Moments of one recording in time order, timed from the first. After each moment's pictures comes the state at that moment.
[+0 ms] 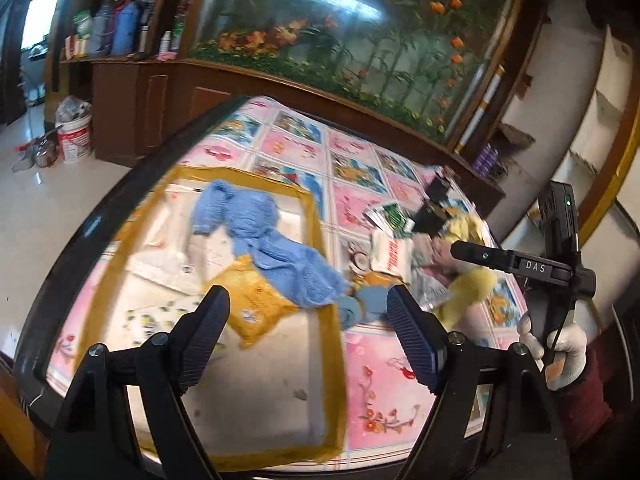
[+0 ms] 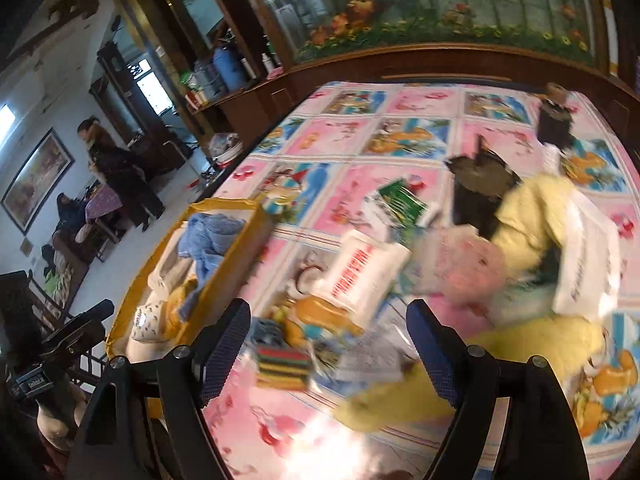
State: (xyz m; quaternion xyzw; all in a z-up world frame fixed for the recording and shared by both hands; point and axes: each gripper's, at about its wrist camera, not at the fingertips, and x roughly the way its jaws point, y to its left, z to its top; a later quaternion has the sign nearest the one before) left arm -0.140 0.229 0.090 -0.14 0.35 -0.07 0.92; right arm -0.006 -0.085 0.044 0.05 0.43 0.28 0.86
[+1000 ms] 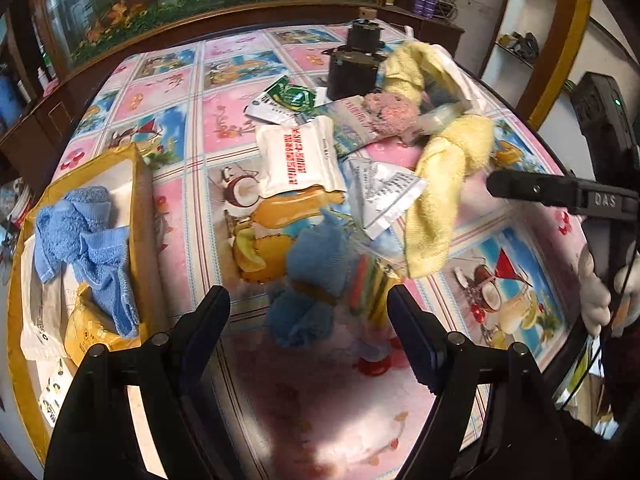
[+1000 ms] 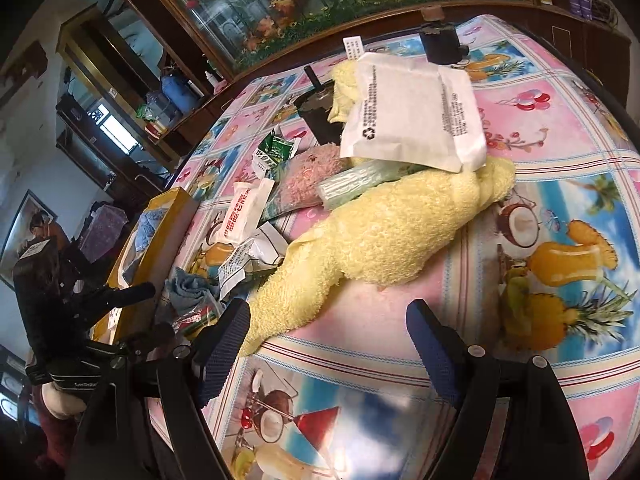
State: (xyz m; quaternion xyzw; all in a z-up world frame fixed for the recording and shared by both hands) left arm -0.063 0.097 0.041 0.06 0.49 -0.15 0.86; right arm -0.020 -0.178 -0.013 0.13 0.46 0.22 0.85
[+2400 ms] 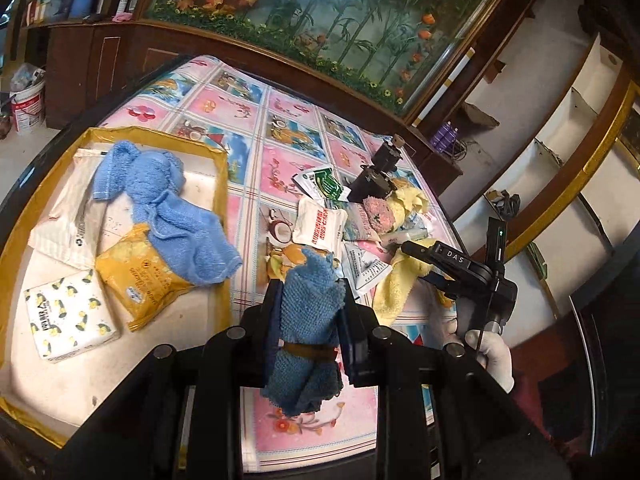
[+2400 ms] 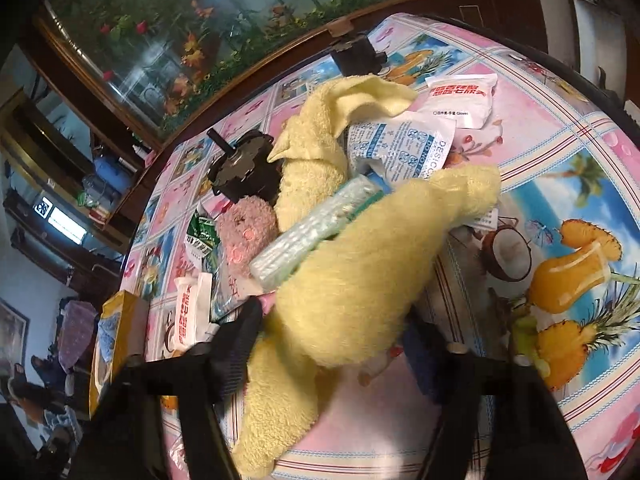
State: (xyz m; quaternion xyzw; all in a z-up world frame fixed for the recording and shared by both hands) left arm -0.121 0.201 0.090 -0.21 0.39 -0.14 0.89; right arm 0.021 -0.185 -0.026 0.24 0.44 0.08 0.86
